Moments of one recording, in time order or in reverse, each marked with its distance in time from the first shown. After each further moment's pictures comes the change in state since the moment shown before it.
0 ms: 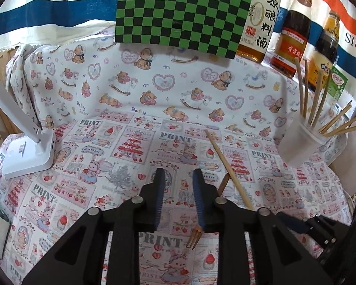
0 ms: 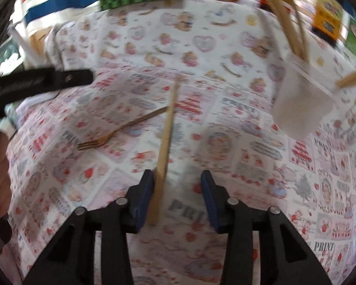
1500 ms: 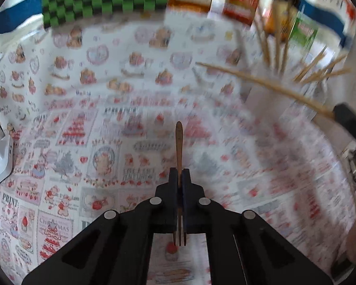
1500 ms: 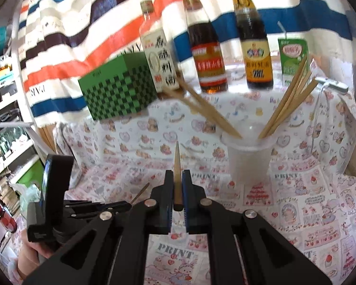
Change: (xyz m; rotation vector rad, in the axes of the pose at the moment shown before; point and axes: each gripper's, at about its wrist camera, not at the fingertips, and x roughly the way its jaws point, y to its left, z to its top) left arm 0.018 -0.044 -0.020 0.161 0.110 -0.180; right arm -0.108 -0.053 0.004 0.230 -0.463 0.116
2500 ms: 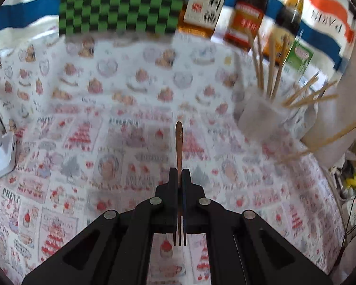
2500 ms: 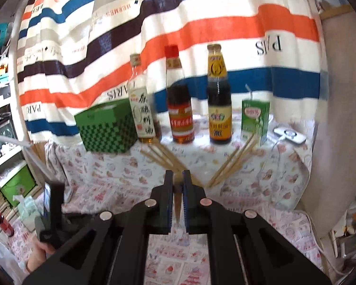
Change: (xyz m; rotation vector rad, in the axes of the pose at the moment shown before) left arm -0.012 0.010 0.004 -0.053 0.009 -0.028; right arm -0.091 -0.012 0.081 -0.073 -0.086 -0.144
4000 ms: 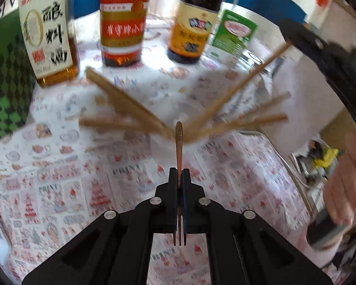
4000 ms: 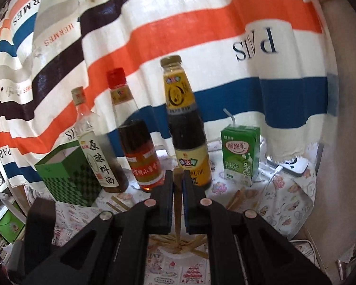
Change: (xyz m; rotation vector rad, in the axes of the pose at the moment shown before) left arm 0.024 -0.157 0.128 0.246 0.217 -0.167; right arm 0.090 -0.063 0.065 0.141 -0.037 -0.078
